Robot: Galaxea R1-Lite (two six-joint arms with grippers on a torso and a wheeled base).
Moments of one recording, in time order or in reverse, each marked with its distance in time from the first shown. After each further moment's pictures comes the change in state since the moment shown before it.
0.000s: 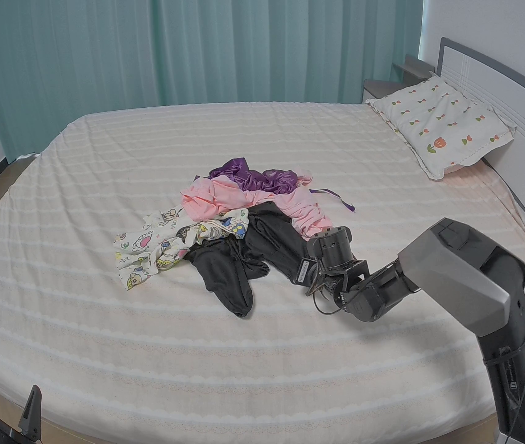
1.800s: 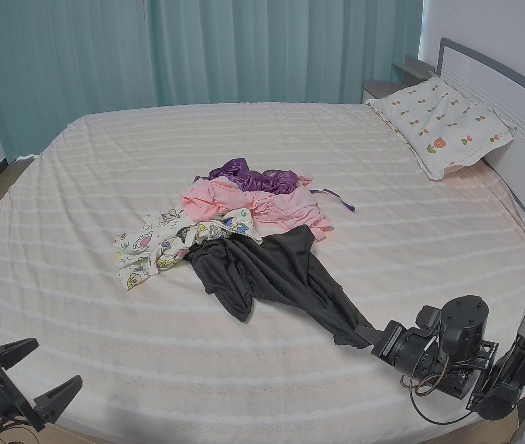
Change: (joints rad) left arm -0.143 0.558 -0.176 -0.094 -0.231 0.003; right arm 0.114 -0.578 1.283 -0.874 0.214 0.377
